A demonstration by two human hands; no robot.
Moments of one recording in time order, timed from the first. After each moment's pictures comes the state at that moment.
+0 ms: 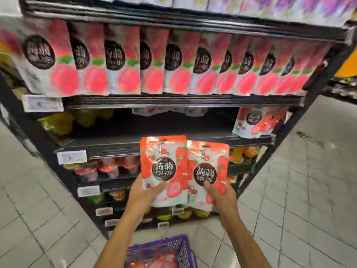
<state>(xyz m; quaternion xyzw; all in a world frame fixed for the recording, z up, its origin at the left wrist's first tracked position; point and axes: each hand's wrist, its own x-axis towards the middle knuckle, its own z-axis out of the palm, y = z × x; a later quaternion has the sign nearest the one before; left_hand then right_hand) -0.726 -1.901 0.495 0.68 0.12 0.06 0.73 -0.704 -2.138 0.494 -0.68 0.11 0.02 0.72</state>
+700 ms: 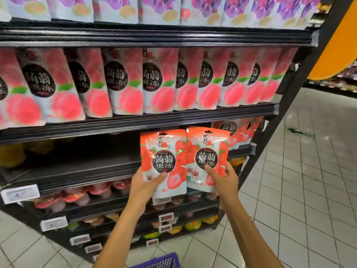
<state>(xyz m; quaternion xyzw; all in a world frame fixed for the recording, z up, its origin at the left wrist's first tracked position) -0.606 -1.996 0.525 0.66 0.09 0.05 0.74 -0.576 -2.233 0.515 -0.65 0.09 -0.08 0.75</state>
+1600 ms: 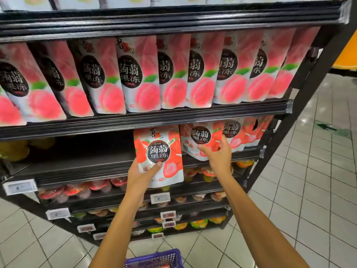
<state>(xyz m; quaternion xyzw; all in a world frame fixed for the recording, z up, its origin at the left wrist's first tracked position) -0.567 -2.028 0.525 0.66 0.14 0.12 0.72 -0.462 -2.248 0.518 -0.74 -0.01 -0.13 0.66</state>
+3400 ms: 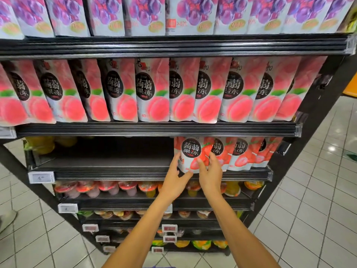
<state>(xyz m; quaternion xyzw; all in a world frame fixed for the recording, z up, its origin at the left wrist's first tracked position) -0.533 -2.105 0.529 0.76 0.06 0.08 0.64 -0.478 -2.217 0.520 -0.77 -0.06 -0.11 0.62</state>
